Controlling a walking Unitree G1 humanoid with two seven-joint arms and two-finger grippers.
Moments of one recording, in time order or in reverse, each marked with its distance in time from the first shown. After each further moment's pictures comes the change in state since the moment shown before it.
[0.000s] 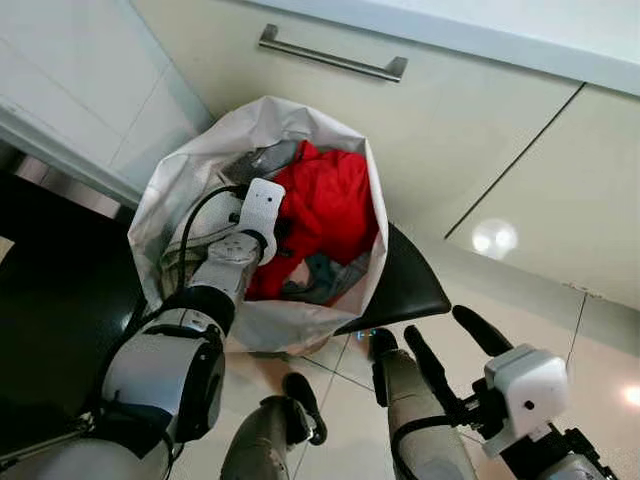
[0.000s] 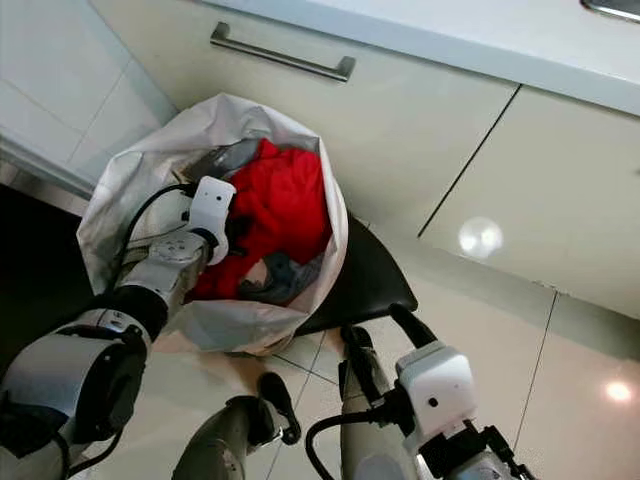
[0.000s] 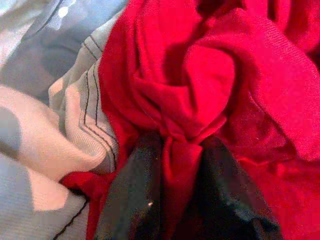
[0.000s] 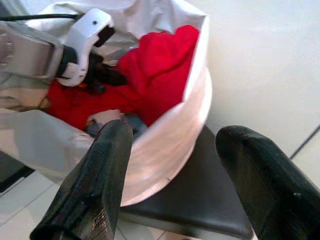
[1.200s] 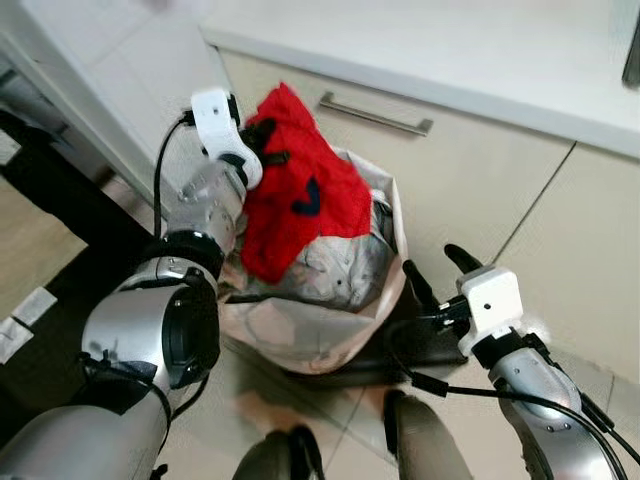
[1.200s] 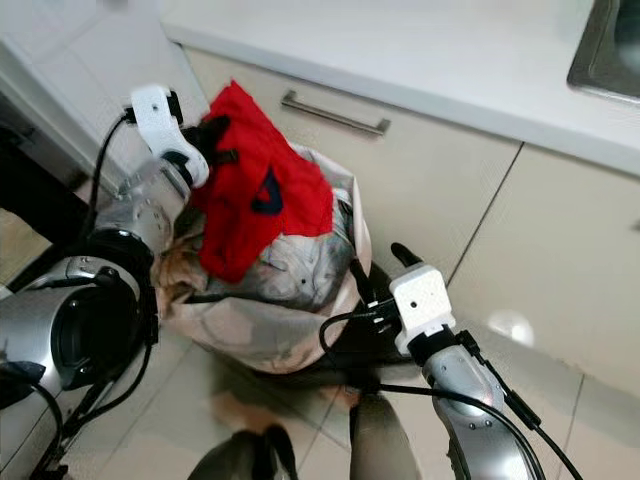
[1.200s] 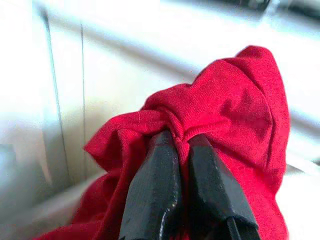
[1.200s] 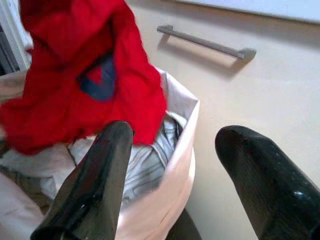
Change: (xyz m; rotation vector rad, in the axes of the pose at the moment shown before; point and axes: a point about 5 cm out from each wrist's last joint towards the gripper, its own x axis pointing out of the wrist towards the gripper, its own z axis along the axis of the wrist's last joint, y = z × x) left arm -0.012 0.042 0.105 -0.405 -0.445 -0.011; right arm 0.083 -0.049 -0.026 -0.079 -0.060 -0.078
